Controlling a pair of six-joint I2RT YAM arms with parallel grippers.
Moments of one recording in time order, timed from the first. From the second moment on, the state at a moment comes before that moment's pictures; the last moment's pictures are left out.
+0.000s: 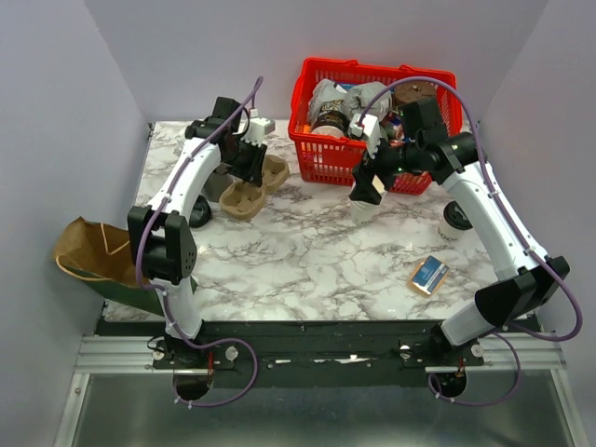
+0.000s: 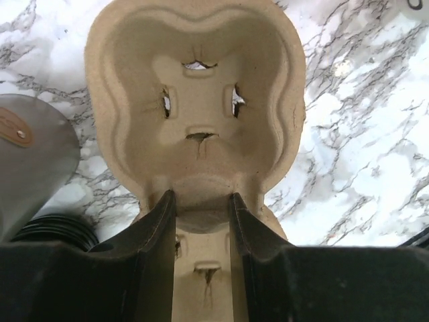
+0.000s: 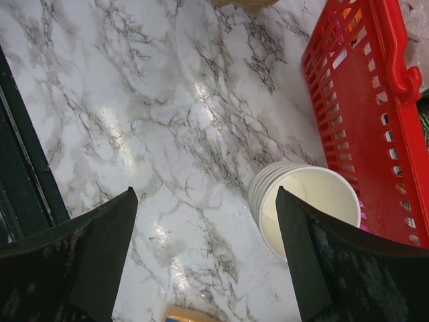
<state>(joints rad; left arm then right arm) -0.23 1.87 1.80 -0.98 0.35 0.21 0.41 1.55 1.75 -1.02 -0.56 -0.58</state>
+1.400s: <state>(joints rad) -0.07 1.39 1.05 -0.54 0.64 -0.32 0.63 1.69 1.25 0.10 -0.71 0.49</state>
